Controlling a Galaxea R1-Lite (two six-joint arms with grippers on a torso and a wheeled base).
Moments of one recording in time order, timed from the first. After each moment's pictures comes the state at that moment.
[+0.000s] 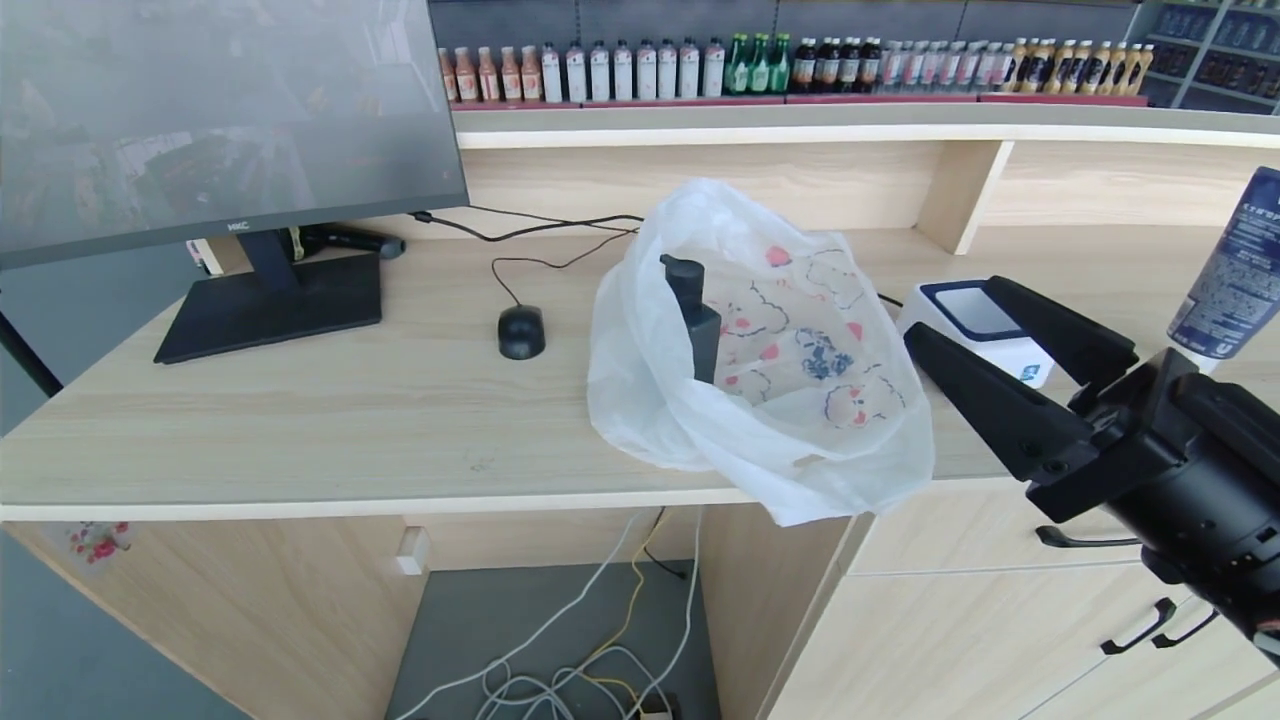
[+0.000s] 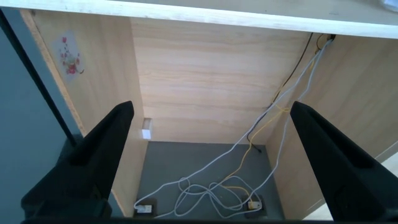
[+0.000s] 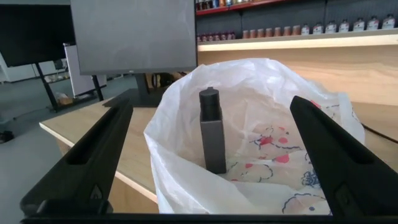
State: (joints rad) left arm 0.00 0.00 0.00 0.00 0.00 -0.01; right arm 0.60 1.45 -0.32 -1.57 0.09 0.05
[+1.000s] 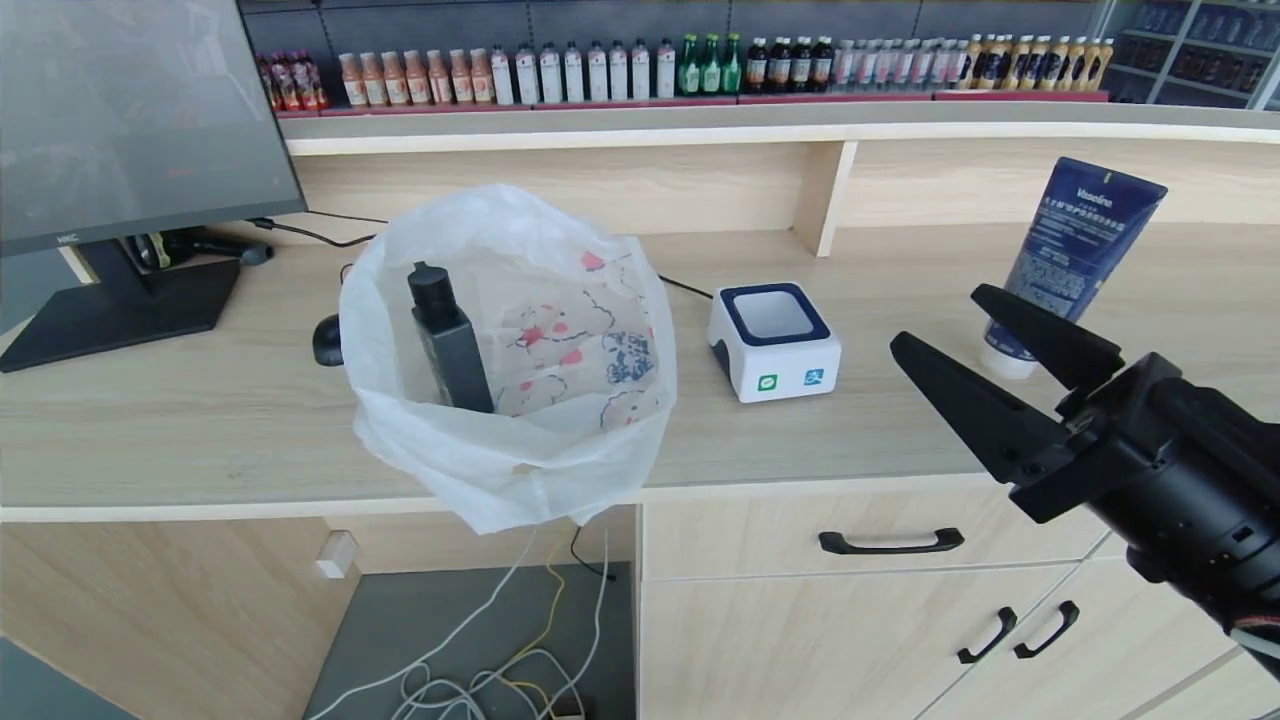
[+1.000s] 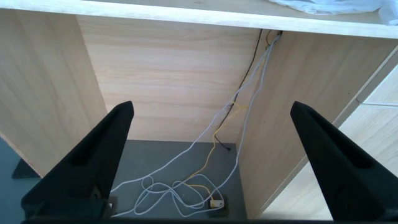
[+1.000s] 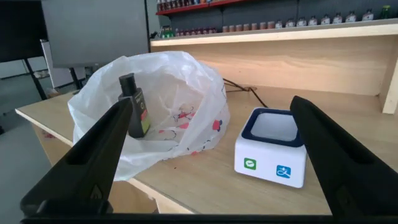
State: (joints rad) left arm 0.00 0.00 0.00 0.00 0.00 -0.01; right arm 0.59 1.47 -0.32 -1.57 0.09 0.04
